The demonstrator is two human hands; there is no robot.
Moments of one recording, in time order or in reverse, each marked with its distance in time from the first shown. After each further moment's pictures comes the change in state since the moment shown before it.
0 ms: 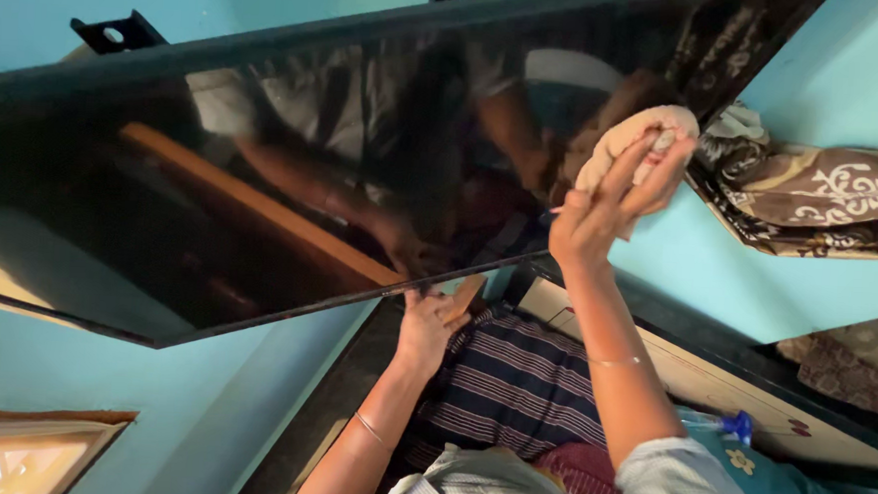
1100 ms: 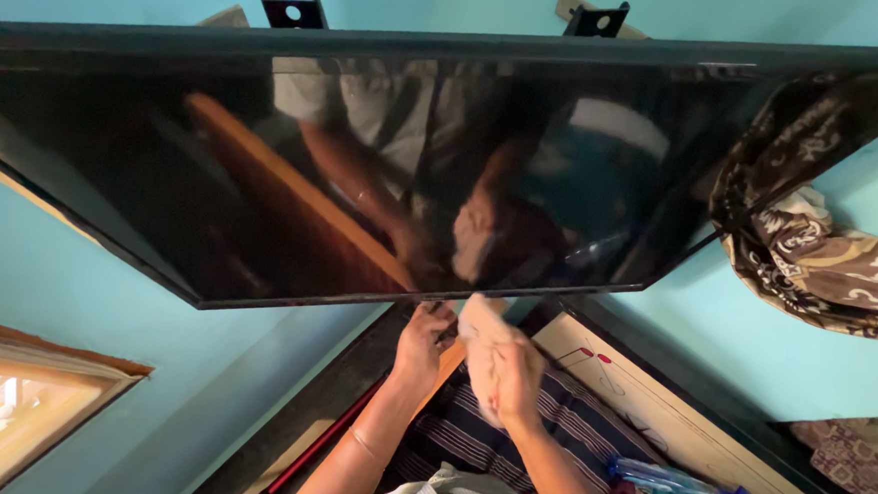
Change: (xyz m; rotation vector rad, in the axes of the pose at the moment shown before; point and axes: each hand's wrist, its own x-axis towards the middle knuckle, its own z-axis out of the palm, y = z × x) left_hand -0.016 0.018 -0.033 0.061 0.105 0.088; right_hand -0.212 -0.058 -0.029 0.872 -0.405 0.821
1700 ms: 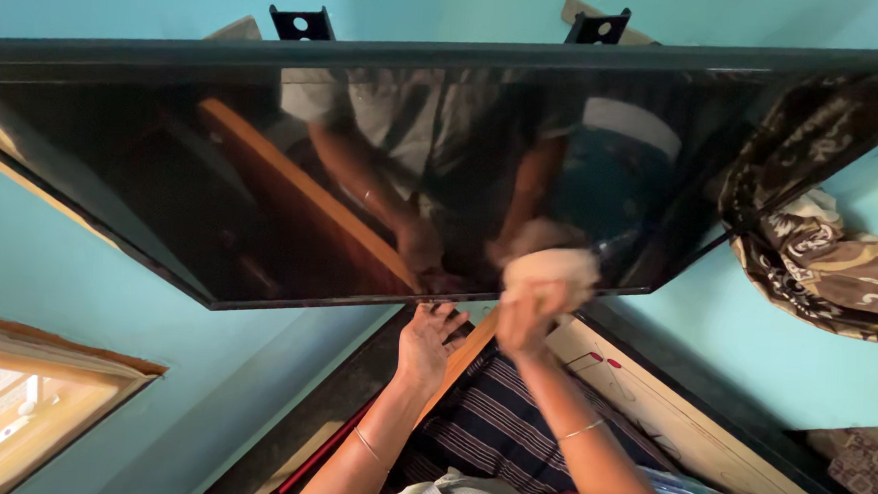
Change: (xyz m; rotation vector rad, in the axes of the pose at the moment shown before) left_hand 0.001 -0.001 -0.004 -0.160 0.028 0.031; right_hand 0.078 0.020 0.034 -0.931 0.151 -1.271
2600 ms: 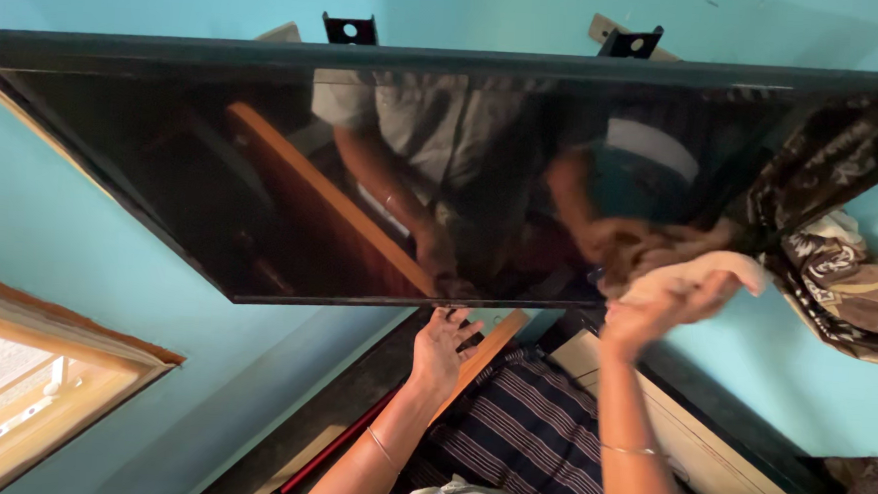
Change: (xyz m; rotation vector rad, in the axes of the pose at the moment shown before) left_hand -0.020 0.014 0.015 0.066 -0.009 -0.015; right_hand 0.069 0.084 -0.057 0.390 0.142 0.947
